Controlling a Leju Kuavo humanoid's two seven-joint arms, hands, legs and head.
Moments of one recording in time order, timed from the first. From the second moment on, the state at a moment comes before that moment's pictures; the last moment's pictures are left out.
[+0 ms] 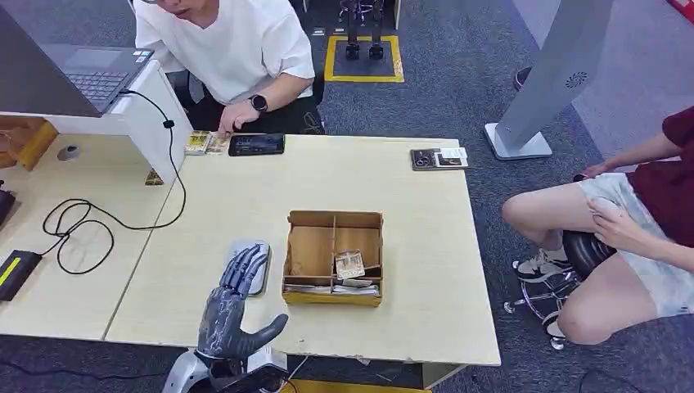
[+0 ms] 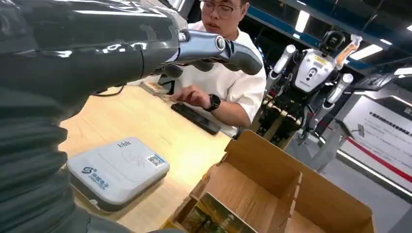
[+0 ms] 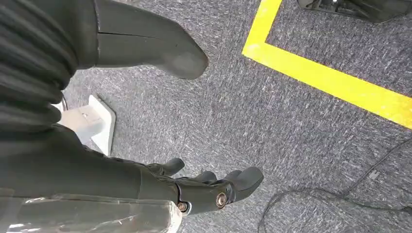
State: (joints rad) left arm -0.03 0.17 -0.49 -1.41 -0.71 0.61 -0.34; right arm 0.30 -0.08 0.20 -0.73 0.40 -0.36 0.29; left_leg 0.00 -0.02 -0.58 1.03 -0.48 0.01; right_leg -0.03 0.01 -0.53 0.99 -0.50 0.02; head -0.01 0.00
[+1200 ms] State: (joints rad) left arm -0.05 -0.02 -0.51 -1.27 -1.12 0.66 0.05; right arm 0.26 -0.09 0.23 -0.69 0.40 -0.38 0.29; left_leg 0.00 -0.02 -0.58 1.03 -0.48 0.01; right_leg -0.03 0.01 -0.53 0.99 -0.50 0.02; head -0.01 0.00
